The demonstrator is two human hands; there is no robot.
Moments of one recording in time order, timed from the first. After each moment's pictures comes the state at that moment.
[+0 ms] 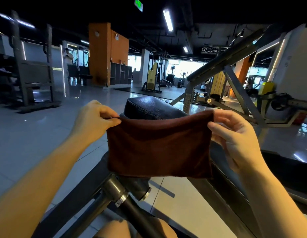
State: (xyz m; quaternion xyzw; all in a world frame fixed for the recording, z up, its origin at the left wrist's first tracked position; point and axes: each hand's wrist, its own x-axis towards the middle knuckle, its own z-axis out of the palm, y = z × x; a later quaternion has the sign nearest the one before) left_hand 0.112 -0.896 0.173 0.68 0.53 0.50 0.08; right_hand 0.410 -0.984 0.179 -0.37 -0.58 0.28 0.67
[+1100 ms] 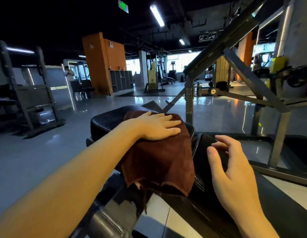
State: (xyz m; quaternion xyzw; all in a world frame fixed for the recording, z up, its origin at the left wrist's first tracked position) left_hand 0.311 -0.759 0.210 0.91 0.40 -0.07 -0.08; right_hand 0.458 -0.906 0.107 -0.58 -0.54 0.00 0.61
